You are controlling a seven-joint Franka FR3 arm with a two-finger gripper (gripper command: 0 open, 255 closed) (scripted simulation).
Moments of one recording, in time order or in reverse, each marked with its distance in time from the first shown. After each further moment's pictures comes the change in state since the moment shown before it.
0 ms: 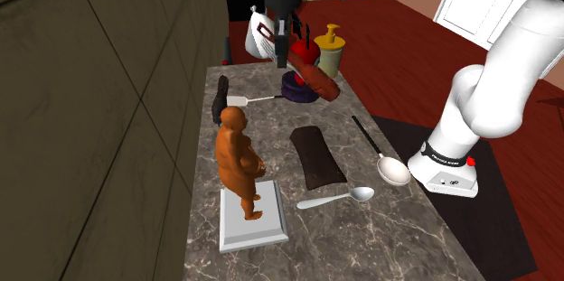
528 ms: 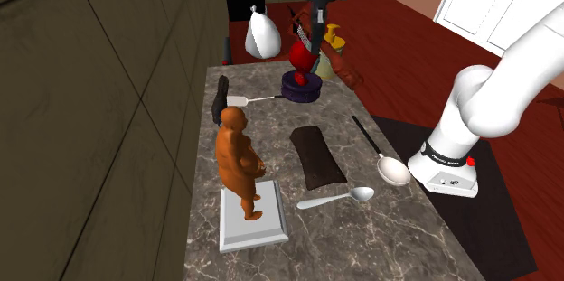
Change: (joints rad) arm -0.062 -0.250 -0.111 -0.266 0.042 0.019 -0.183
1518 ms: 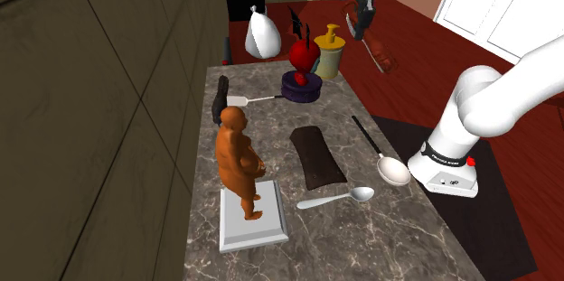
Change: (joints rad) arm -0.088 -0.297 -0.222 -0.275 -0.072 -0.027 -0.292
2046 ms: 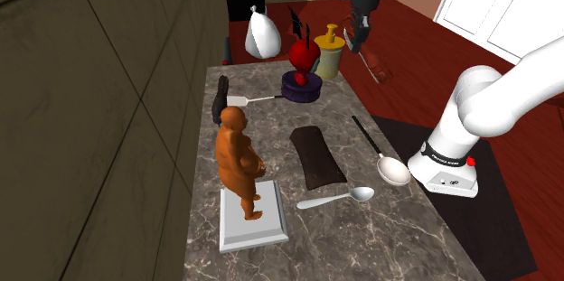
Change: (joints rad) arm -0.002 -0.012 -0.004 -0.116 -0.003 0.104 -0.004
